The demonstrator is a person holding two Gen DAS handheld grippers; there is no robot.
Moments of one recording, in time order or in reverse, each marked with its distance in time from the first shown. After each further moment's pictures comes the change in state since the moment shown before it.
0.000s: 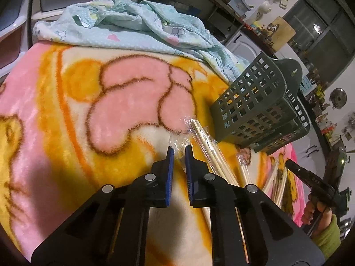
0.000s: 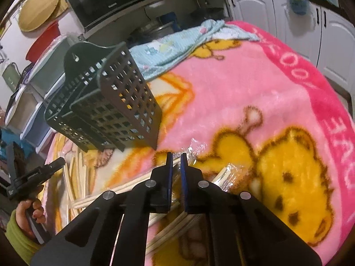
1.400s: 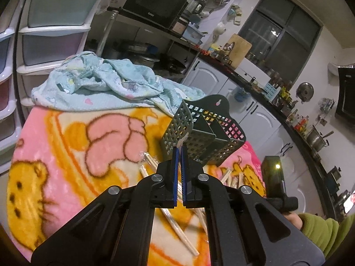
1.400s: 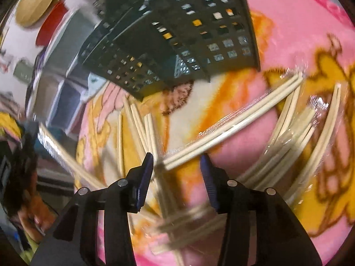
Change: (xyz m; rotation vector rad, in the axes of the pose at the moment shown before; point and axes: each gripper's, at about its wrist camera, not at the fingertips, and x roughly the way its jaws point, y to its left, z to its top) left arm -0.104 -0.048 -0.001 0.183 -0.213 -0.164; right arm 0.046 0.092 -0.042 0.153 0.284 0.202
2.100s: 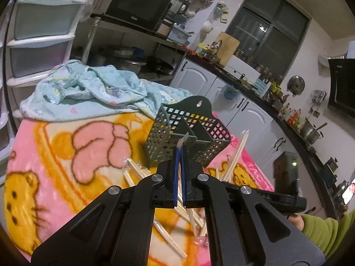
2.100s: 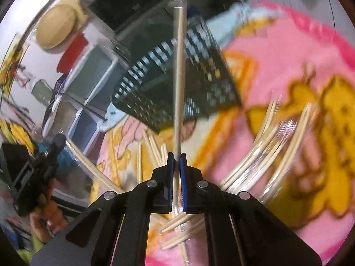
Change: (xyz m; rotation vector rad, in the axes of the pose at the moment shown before) left arm 0.003 -0.026 0.006 0.067 -0.008 -0.051; right arm -0.079 -0.001 -0.015 -0.080 -0.283 0.049
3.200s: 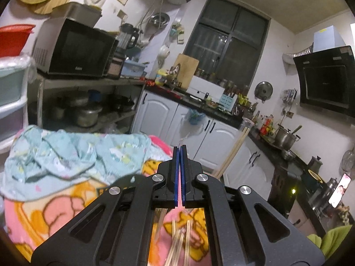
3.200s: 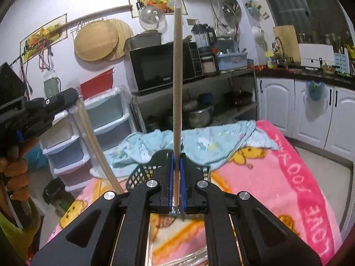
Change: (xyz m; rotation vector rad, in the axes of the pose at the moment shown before) left arm 0.001 -0.114 0.109 0.181 -0.156 -0.172; right arm -0.093 0.059 0.078 -0.392 -0.425 -0.125
